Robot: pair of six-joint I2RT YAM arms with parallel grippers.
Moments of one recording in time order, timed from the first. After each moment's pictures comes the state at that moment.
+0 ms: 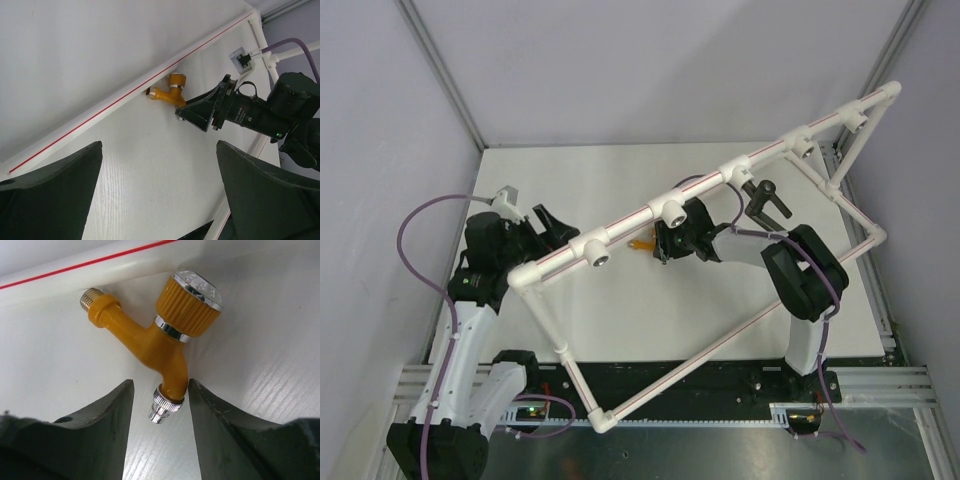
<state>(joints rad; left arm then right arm) -0.03 0.82 0.78 -0.43 0.38 -0.55 0.62 1.88 1.09 0.02 -0.17 0.34</state>
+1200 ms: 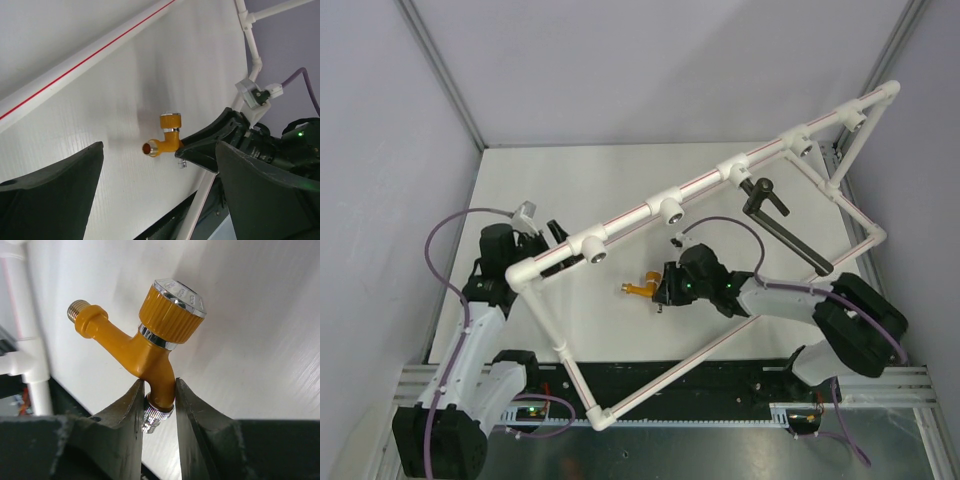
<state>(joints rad) -0.04 0.84 0.62 -0.30 0.58 -0.61 0.86 1.52 0.69 0.10 -0.12 0.68</state>
